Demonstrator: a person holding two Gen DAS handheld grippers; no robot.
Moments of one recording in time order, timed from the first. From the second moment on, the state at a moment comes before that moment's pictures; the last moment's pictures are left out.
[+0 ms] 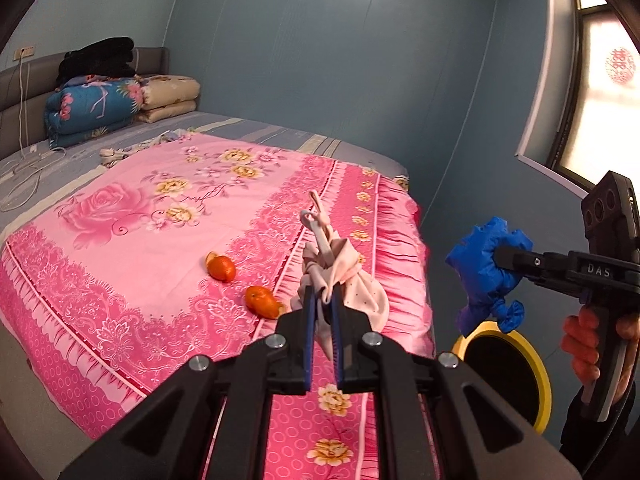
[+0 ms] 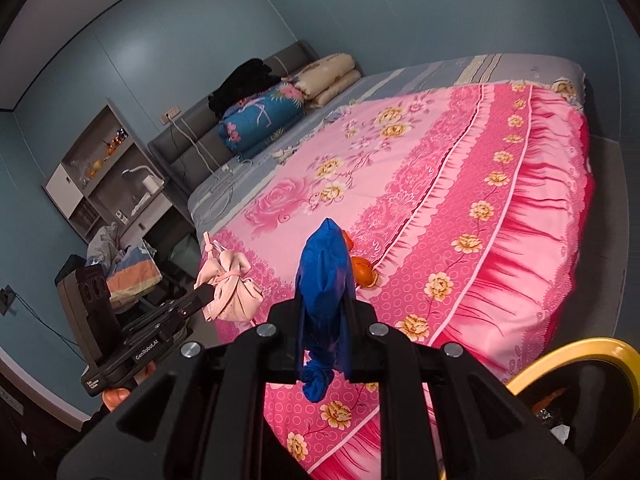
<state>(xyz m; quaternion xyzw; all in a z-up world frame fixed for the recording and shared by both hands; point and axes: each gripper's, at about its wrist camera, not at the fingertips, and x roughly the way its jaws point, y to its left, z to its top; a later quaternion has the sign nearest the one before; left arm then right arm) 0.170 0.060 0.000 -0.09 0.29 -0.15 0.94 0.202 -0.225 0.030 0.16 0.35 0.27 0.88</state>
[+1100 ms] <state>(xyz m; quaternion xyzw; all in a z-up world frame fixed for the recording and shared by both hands) 0.136 -0.096 0.030 0.00 0.24 -0.28 0.93 0.067 -0.380 0.039 0.25 0.24 0.08 0.93</state>
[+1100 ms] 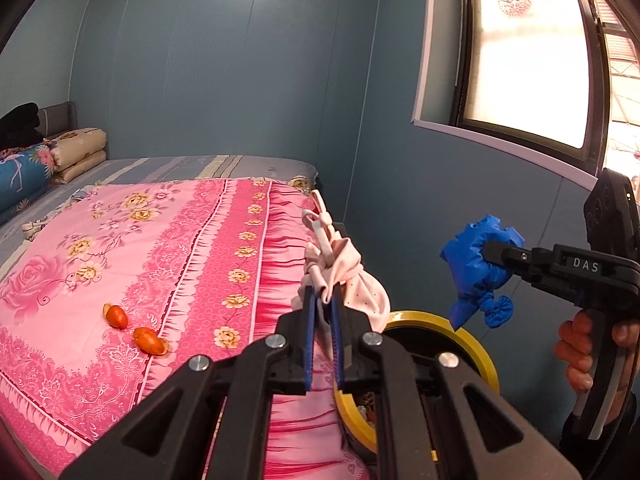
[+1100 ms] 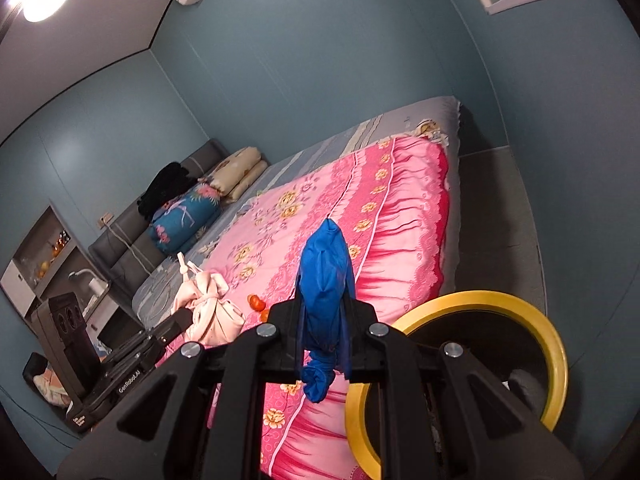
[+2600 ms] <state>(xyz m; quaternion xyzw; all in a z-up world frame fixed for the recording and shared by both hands) 0.156 -0.195 -0.048 0.00 0.34 -0.34 0.88 0.078 -0.442 -0.037 0.31 0.30 -0.04 0.90</state>
